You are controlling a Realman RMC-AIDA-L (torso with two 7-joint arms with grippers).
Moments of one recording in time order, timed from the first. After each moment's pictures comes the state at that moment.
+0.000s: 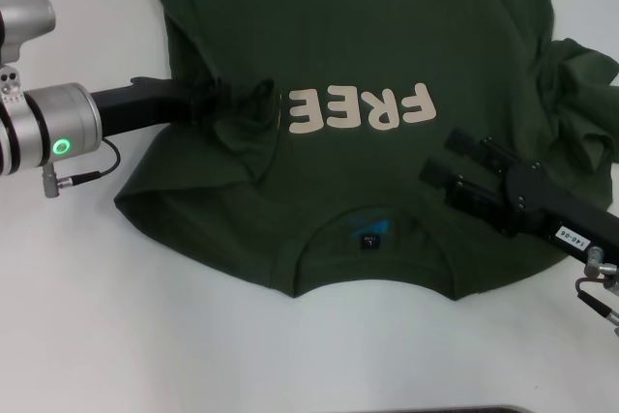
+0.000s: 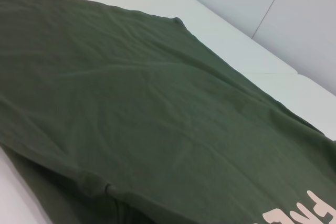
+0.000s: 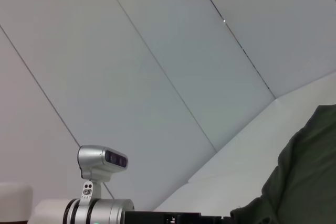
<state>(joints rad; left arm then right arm) -0.58 -2.16 0.77 0.55 2.00 1.07 -1.65 0.32 2.09 -0.22 -0.11 -2.06 -1.67 1.01</state>
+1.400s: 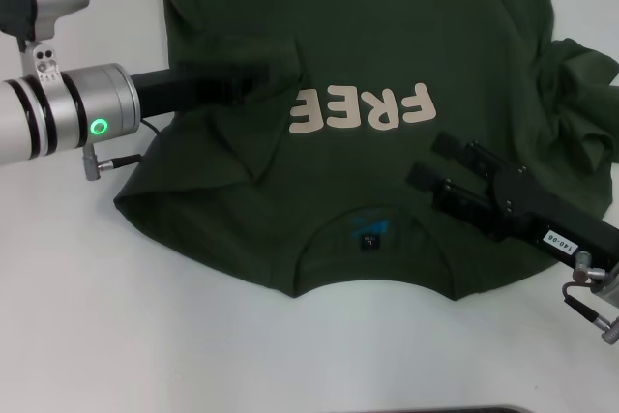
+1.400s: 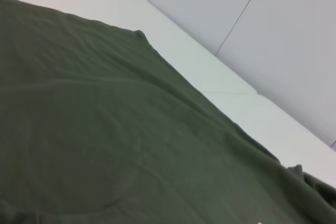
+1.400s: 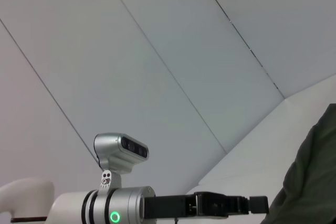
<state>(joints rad) -0.65 -2.16 0.77 0.47 1.94 1.10 -1.66 0.32 2.09 -0.22 -0.07 -2.06 -1.67 1.00</state>
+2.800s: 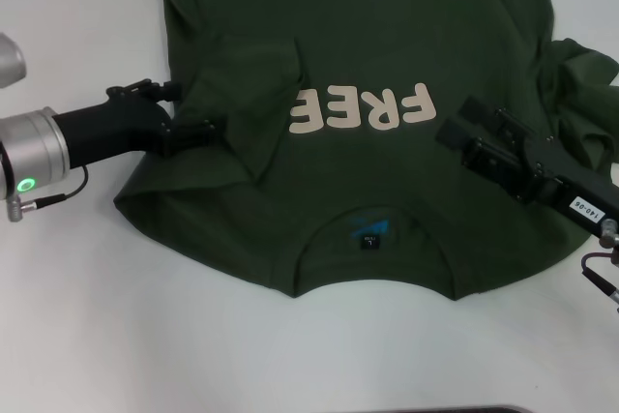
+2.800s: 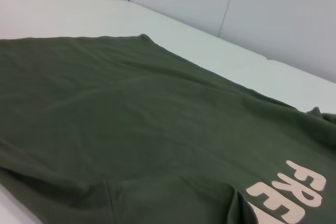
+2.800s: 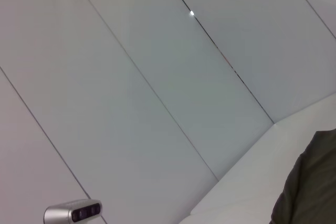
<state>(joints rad) -0.47 -2.16 0.79 0.62 1.94 1.17 -1.37 0.33 2.08 -0.21 -0.10 -1.99 -1.70 1.07</state>
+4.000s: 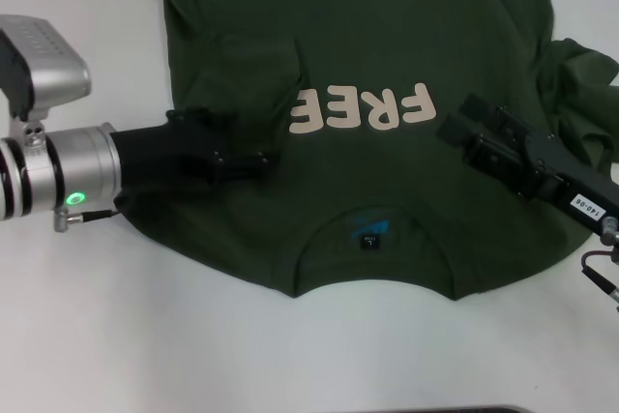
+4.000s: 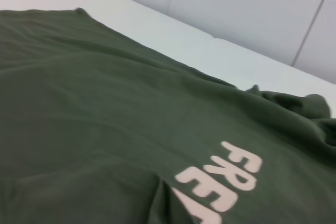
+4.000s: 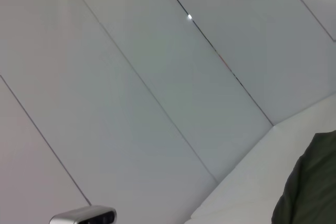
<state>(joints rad) -0.52 -2.17 0.89 0.55 1.94 1.18 -1.37 0.33 2.09 -0.21 -0.10 -1.98 -1.70 1.07</state>
